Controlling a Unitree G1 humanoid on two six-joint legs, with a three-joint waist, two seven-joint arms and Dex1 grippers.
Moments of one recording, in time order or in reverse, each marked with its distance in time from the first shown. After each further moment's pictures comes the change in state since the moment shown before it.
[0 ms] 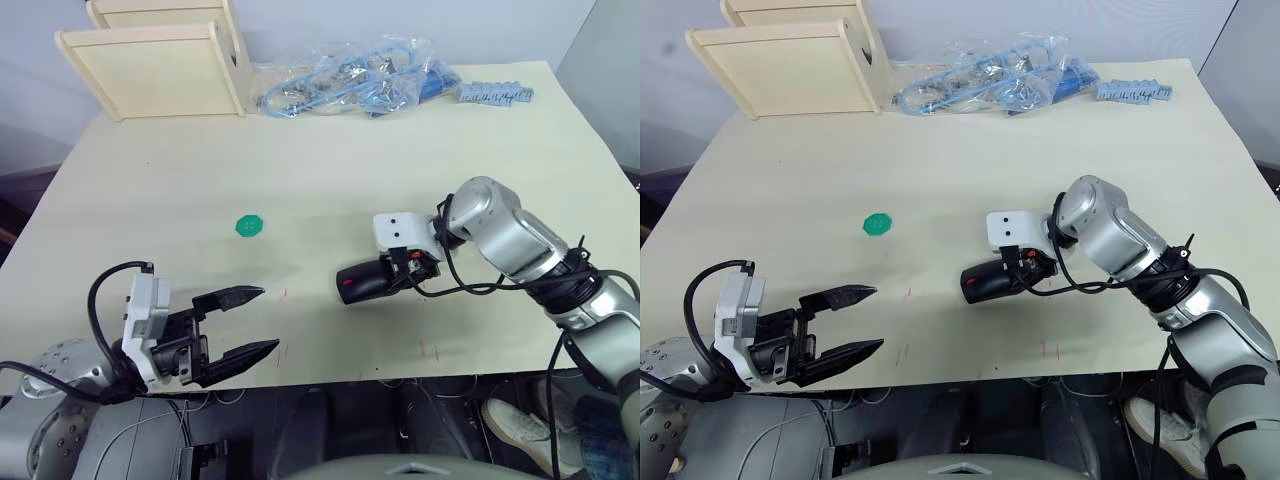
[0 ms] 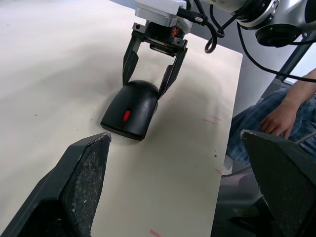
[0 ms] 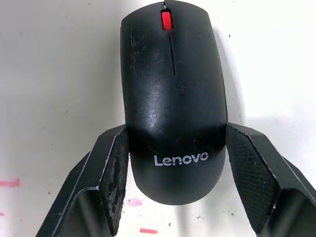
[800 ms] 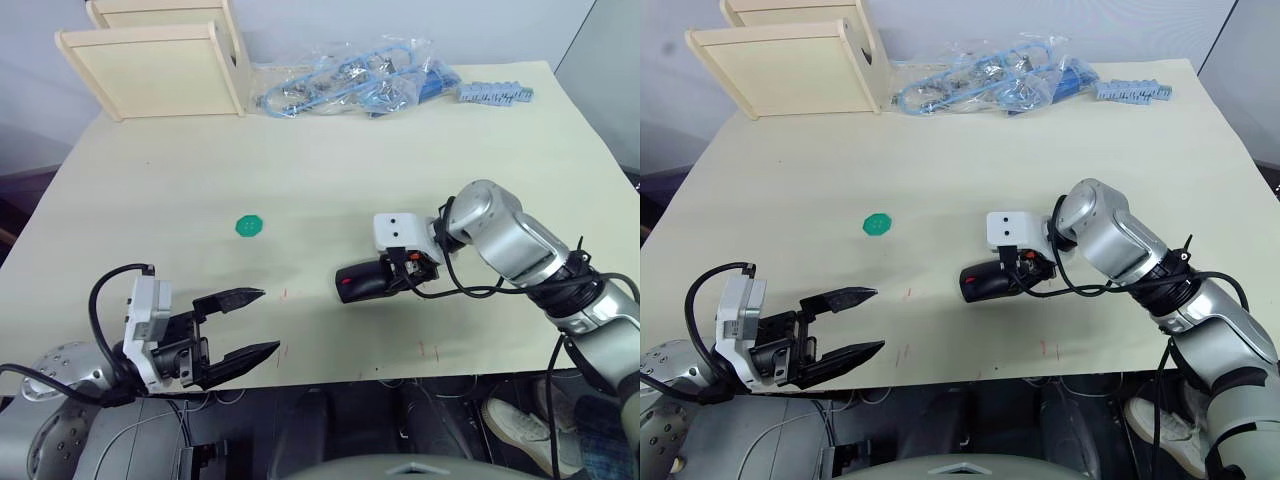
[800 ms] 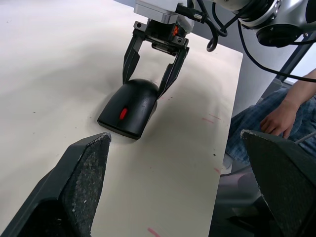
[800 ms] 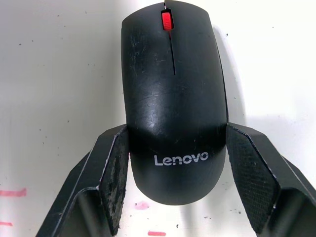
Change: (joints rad) left arm 0.009 -0.001 -0.001 -0.007 0.000 -0.002 0.005; right arm 0.019 -0.007 -0.003 -0.056 0.030 0.081 -0.044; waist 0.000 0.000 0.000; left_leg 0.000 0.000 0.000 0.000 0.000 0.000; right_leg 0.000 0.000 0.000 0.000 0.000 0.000
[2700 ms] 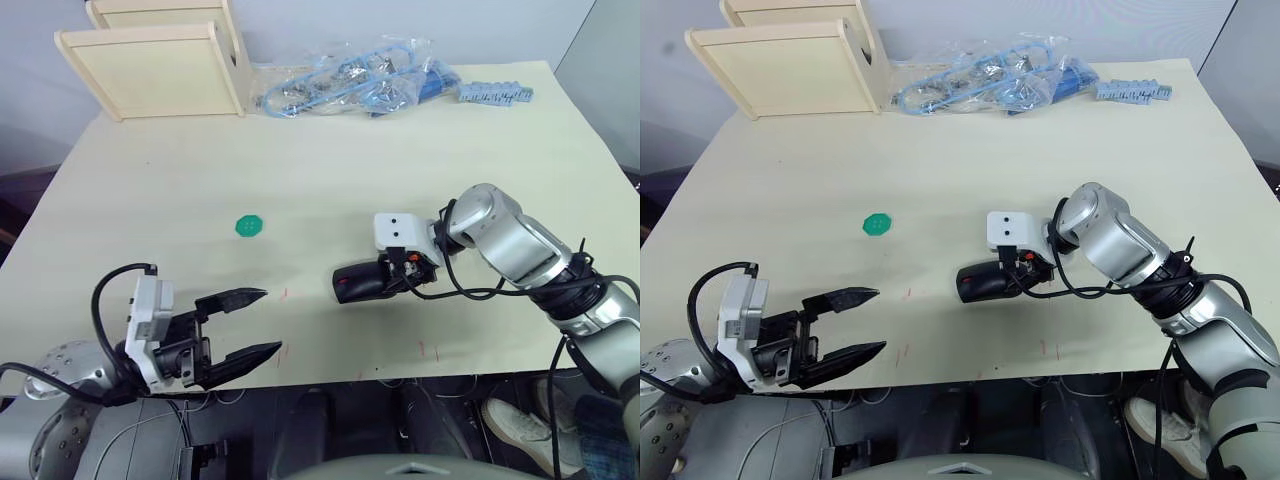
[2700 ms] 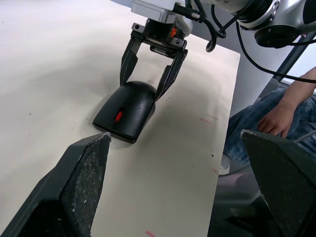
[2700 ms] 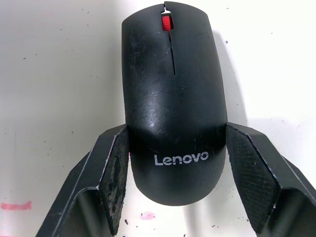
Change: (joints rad) left arm -0.007 0.000 -0.009 0.000 0.000 0.000 -0.003; right arm 0.007 -0.008 -0.002 -0.009 0.061 0.019 -0.042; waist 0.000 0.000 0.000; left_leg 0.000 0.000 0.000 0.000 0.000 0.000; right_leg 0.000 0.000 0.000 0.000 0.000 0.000
